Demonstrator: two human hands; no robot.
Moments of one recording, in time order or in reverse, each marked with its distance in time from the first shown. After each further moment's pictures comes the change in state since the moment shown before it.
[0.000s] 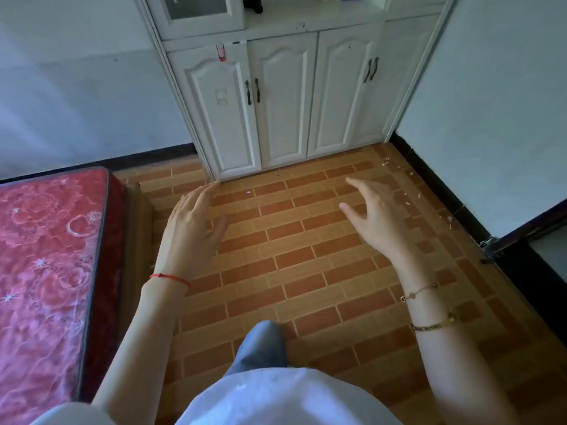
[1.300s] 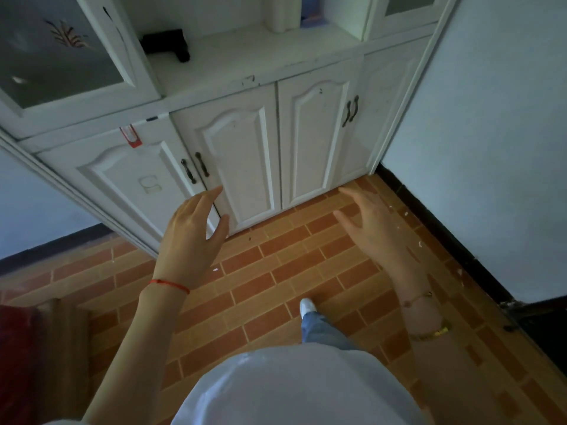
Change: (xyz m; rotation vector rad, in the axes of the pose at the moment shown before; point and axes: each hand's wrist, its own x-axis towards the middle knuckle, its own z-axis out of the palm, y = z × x) left_hand 0.577 -0.015 0.201 -0.033 -0.141 0.075; right_hand 0.511 0.216 0.039 0.031 -0.016 0.271
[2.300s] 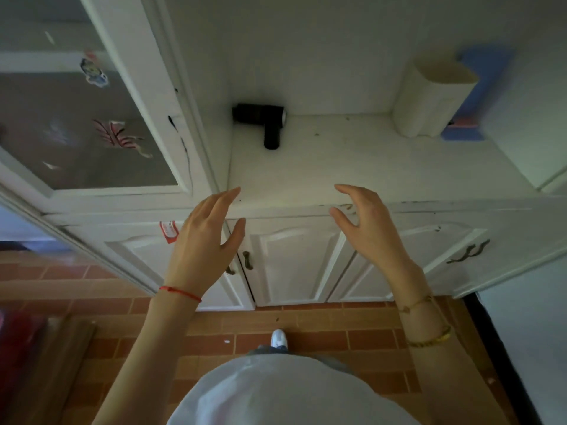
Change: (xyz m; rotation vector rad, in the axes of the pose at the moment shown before) left_hand 0.375 -0.129 -0.007 0.042 0.275 -0.242; right_hand 0.512 -0.107 0.089 0.111 -0.137 -0.468
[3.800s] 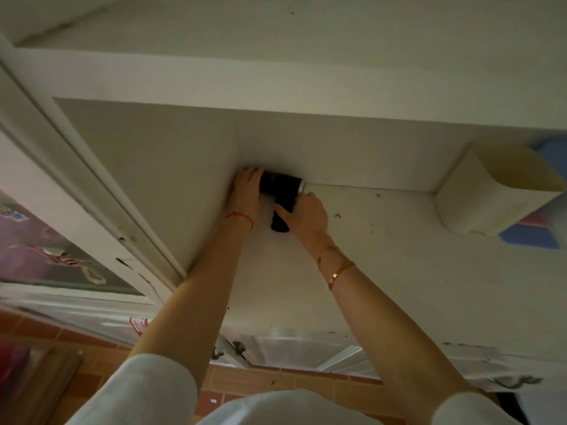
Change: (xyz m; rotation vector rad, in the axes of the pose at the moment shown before) left_hand 0.345 -0.107 0.138 0.047 -0.013 -0.181; right_hand 0.314 0.009 0.135 -0.154 -0.141 0.179
